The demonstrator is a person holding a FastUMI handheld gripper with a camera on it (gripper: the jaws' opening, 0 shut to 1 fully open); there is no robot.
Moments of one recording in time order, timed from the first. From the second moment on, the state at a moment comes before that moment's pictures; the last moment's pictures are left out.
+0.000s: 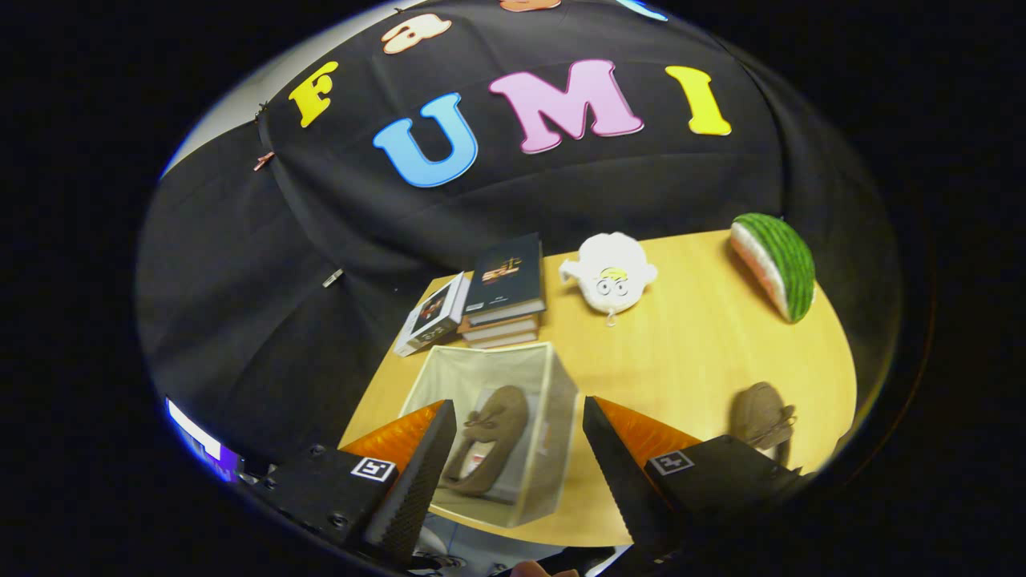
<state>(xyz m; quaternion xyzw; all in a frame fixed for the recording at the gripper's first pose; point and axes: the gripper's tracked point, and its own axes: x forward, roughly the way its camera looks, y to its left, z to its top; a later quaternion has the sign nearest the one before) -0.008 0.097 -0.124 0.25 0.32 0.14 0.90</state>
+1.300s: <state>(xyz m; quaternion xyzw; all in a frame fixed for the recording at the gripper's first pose) -0.064 -0.112 -0.422 0.07 0.53 0.03 0.85</state>
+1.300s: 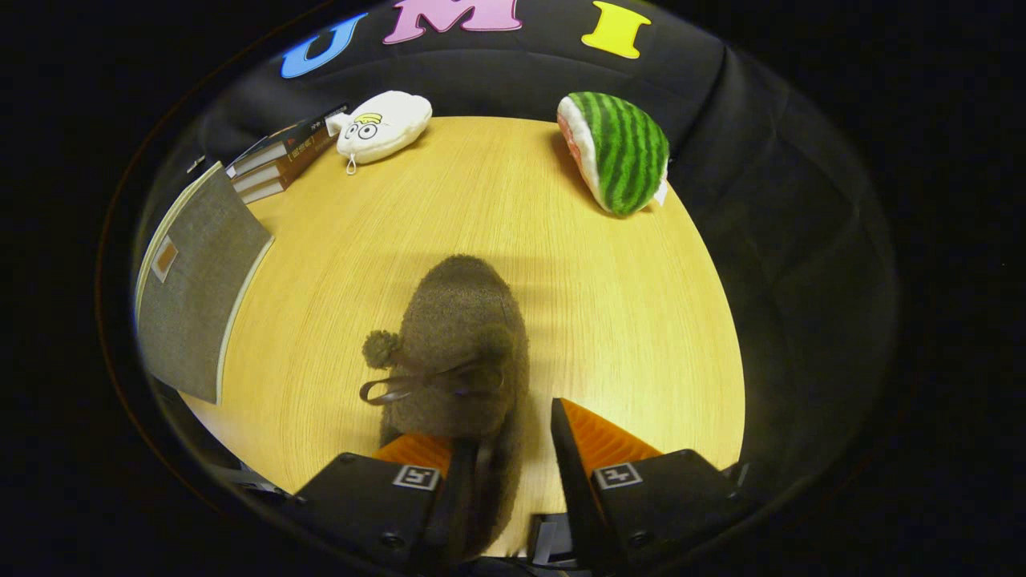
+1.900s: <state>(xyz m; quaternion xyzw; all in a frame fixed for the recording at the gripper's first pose) -0.053 -0.112 -0.338 0.13 0.49 -0.02 0.86</state>
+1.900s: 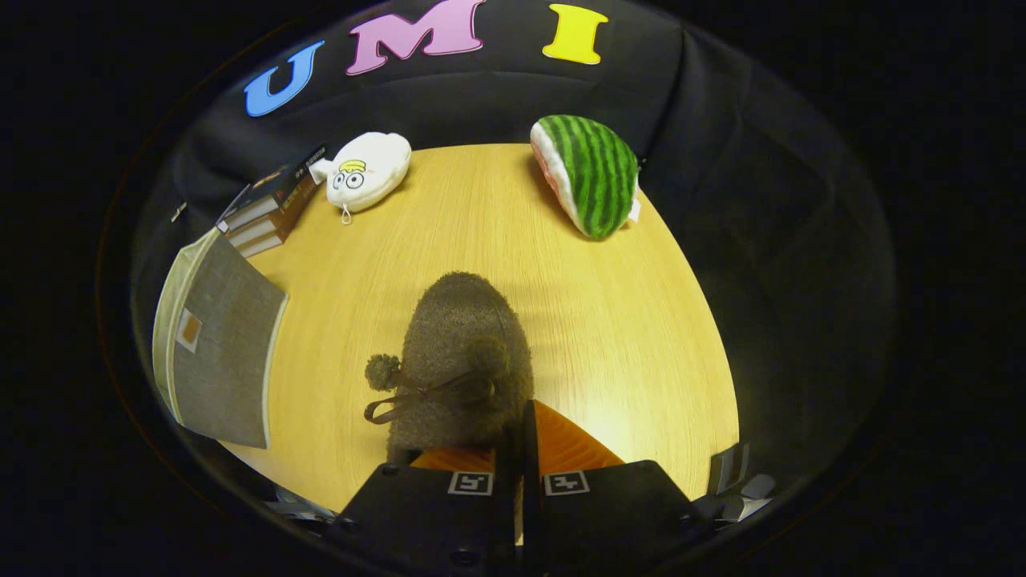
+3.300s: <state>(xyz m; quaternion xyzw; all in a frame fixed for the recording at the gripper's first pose) 0.023 0.187 -0.203 0.16 0.52 0.06 0.84</state>
